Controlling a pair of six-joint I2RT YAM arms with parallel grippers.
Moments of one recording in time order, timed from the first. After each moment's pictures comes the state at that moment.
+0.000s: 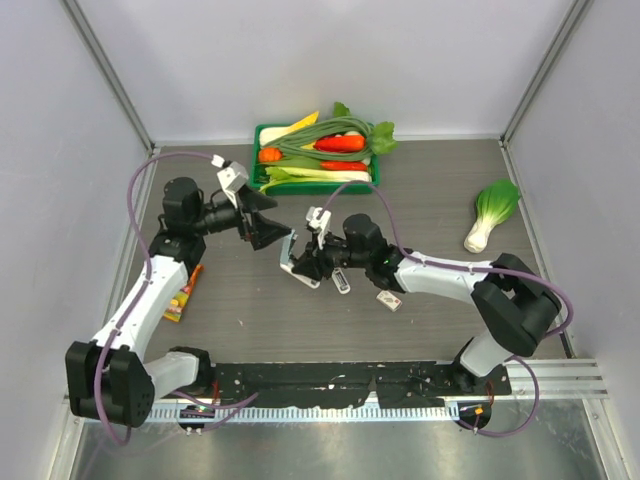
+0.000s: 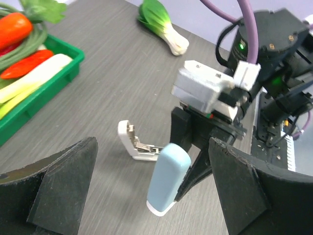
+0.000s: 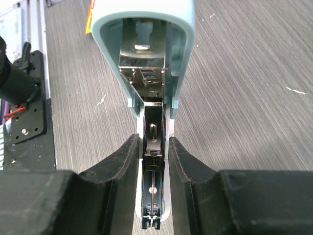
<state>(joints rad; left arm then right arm) -0.19 1.16 0.85 0.14 1.02 -0.08 0.81 1.56 0.83 0.42 -0.51 0.08</state>
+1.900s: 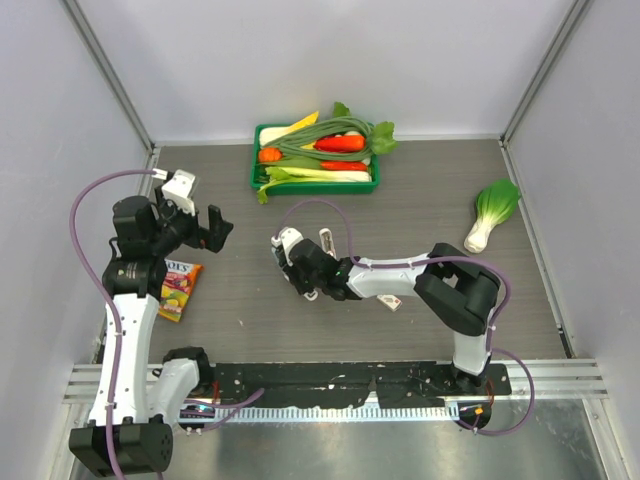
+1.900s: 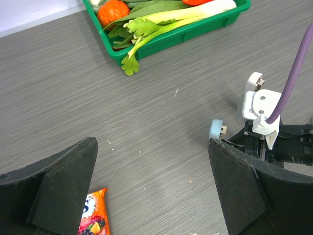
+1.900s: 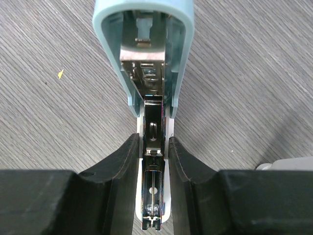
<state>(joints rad) 0.09 0.86 0.95 -0.48 0.52 0.17 1.04 1.87 1.07 0.09 0.16 0.16</state>
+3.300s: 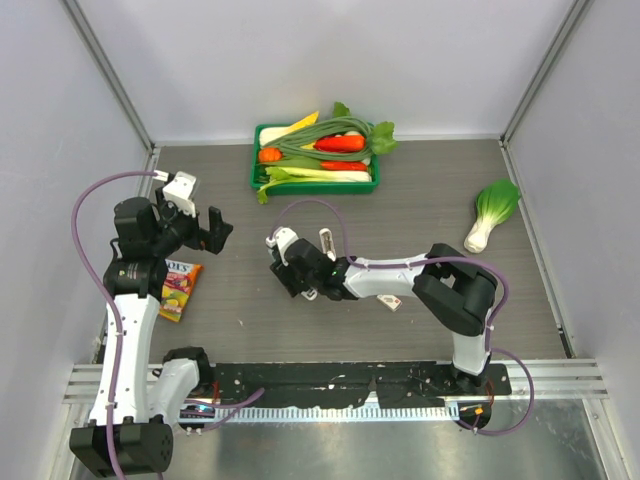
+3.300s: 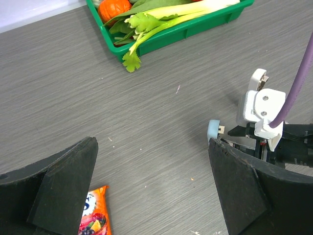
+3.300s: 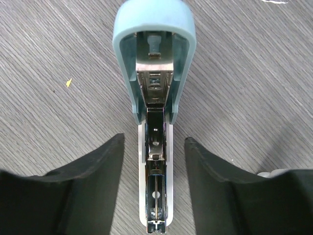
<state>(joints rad) 0.09 0.86 0.94 -0.48 0.52 0.18 1.05 1.89 1.11 0.08 0.18 0.13</state>
